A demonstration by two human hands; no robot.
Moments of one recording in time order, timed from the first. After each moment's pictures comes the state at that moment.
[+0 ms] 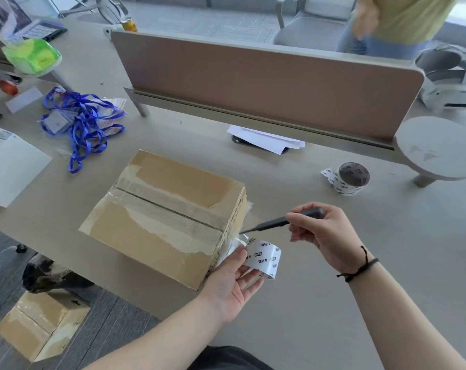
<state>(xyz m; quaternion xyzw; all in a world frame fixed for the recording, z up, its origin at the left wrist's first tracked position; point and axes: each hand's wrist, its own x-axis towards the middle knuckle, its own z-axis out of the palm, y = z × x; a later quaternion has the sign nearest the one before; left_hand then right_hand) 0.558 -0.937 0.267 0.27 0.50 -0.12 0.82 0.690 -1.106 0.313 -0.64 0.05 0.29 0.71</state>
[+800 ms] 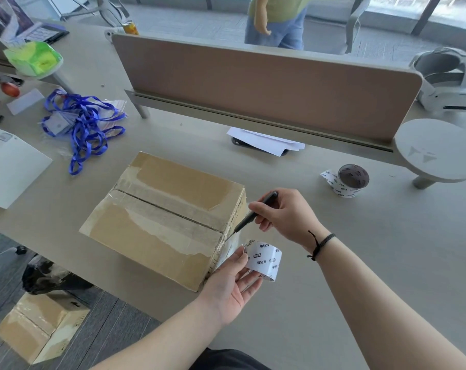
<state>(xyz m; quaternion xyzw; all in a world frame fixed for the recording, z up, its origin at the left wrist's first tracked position) 0.559 -0.938 0.272 0.27 0.49 -0.13 0.82 0.704 -1.047 0.325 -0.78 -0.10 0.27 0.55</state>
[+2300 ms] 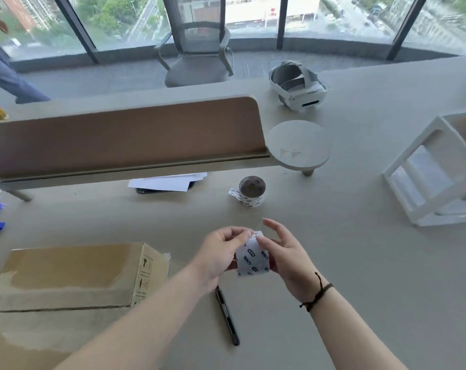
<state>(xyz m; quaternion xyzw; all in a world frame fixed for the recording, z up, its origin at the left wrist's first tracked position) 0.703 -1.051 0.312 0.67 0.16 -0.28 0.67 0.680 -1.207 0.284 -0.61 0.17 0.20 0.75</state>
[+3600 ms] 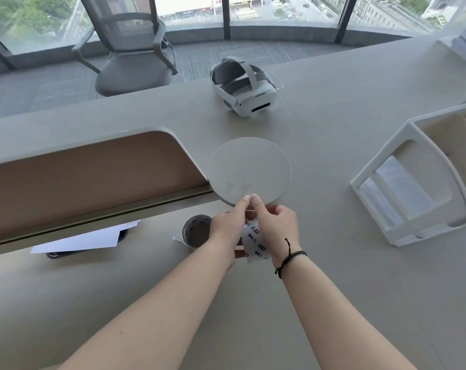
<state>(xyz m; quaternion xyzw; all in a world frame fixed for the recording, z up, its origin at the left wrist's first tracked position) 0.889 -1.210 0.255 0.67 0.27 -0.33 0.61 0.861 -1.307 0.239 -0.66 0.39 0.01 0.65</state>
